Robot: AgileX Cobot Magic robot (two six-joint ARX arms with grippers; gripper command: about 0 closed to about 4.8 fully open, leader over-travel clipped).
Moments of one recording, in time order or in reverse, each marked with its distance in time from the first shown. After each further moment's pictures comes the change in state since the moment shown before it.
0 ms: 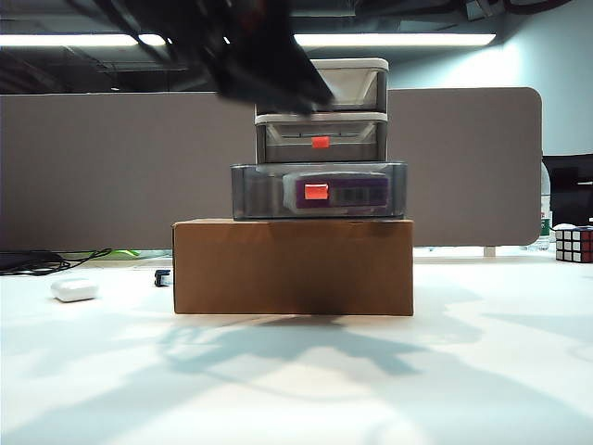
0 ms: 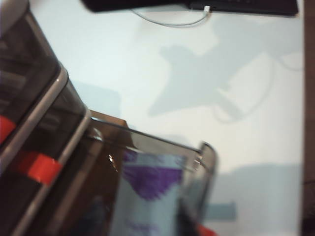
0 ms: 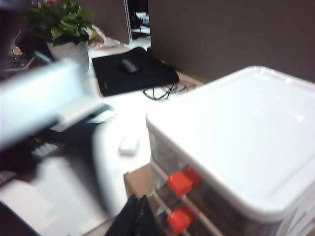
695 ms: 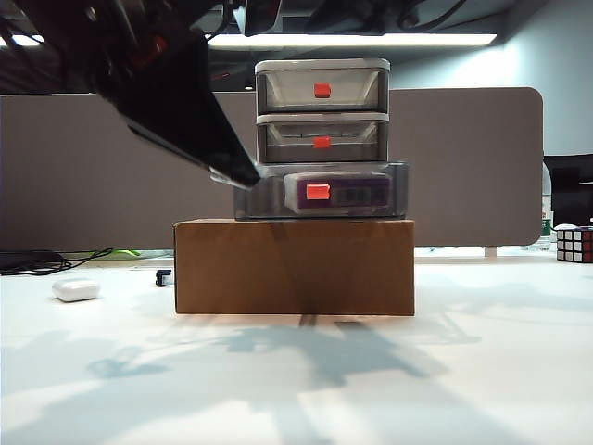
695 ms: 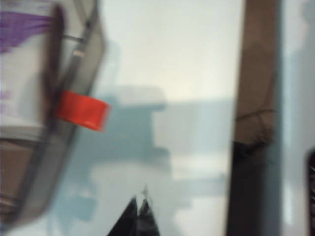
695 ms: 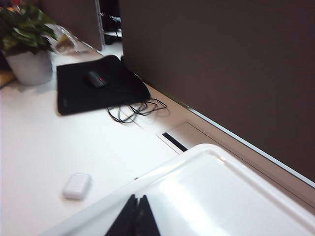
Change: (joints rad) left arm -0.039 -0.105 -0.199 -0.199 -0.008 0.066; right arm -0.007 0.462 0.530 -0.101 0.048 -0.063
